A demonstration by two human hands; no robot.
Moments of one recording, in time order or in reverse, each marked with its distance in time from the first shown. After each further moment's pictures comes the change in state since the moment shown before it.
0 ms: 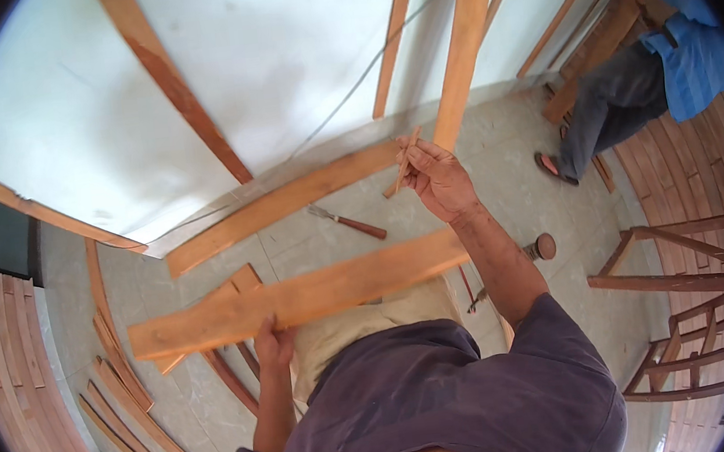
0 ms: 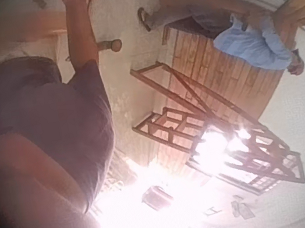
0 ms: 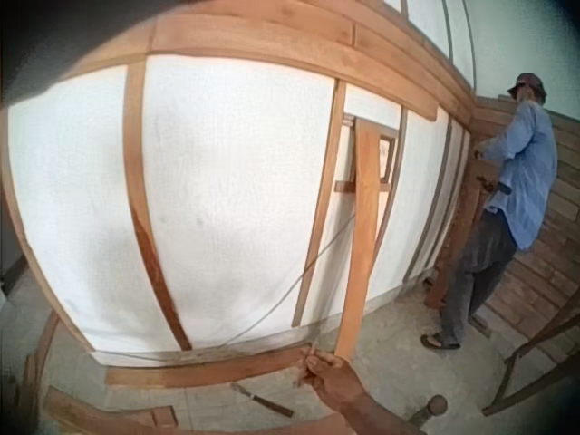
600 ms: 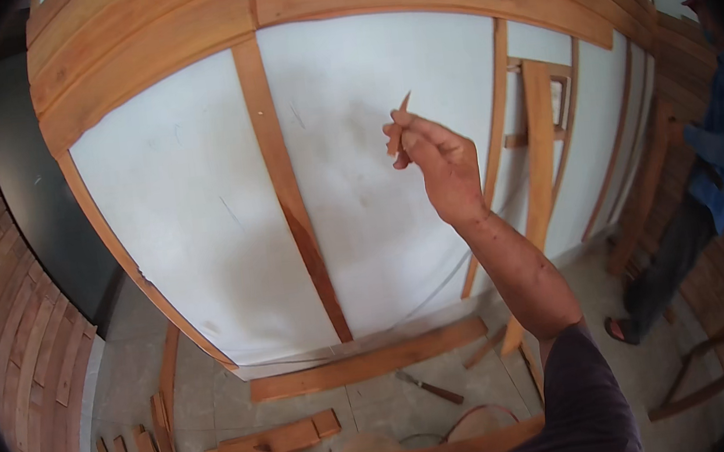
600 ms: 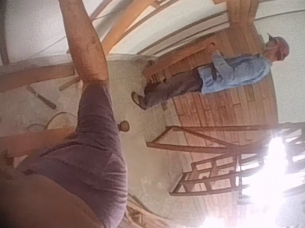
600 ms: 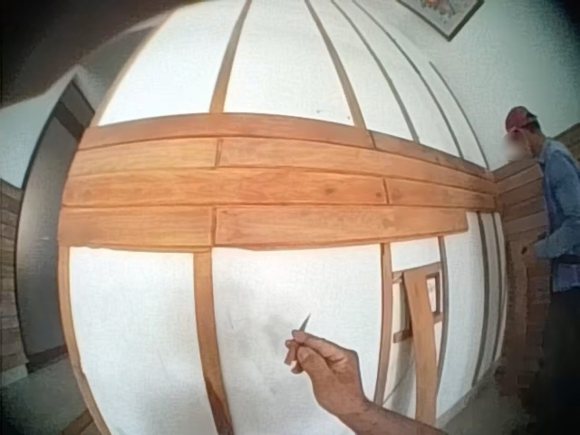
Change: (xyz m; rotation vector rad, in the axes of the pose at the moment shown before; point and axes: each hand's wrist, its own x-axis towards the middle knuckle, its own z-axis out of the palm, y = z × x) left_hand -0.044 -0.016 -0.050 -0.125 0.168 -0.149; right_hand 0.161 -0.157 0.271 -0.374 -0.229 -0.911
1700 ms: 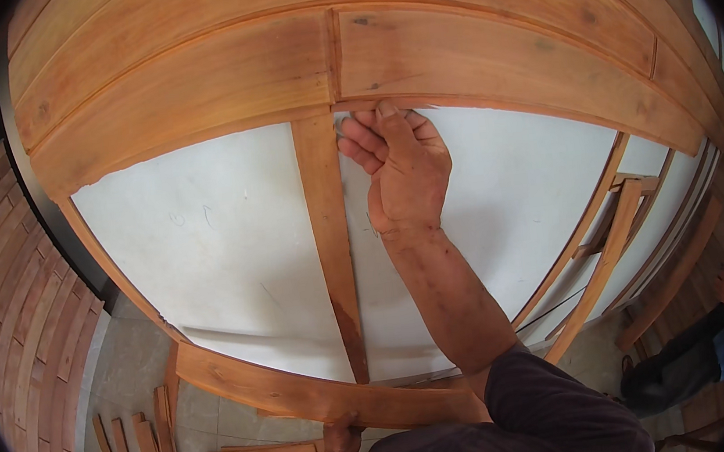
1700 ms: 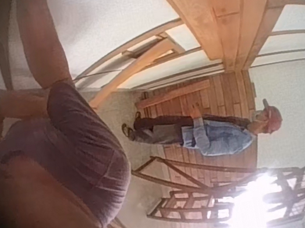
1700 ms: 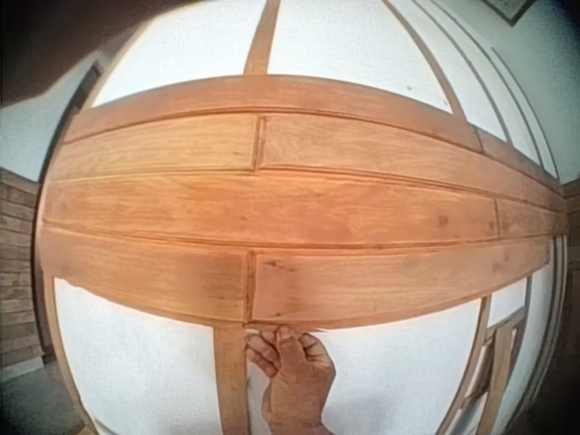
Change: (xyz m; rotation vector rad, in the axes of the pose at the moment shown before) left_hand 0.071 0.153 0.304 0.081 -0.246 0.396; right_hand 0.188 0.073 0.143 0.616 0.310 0.348
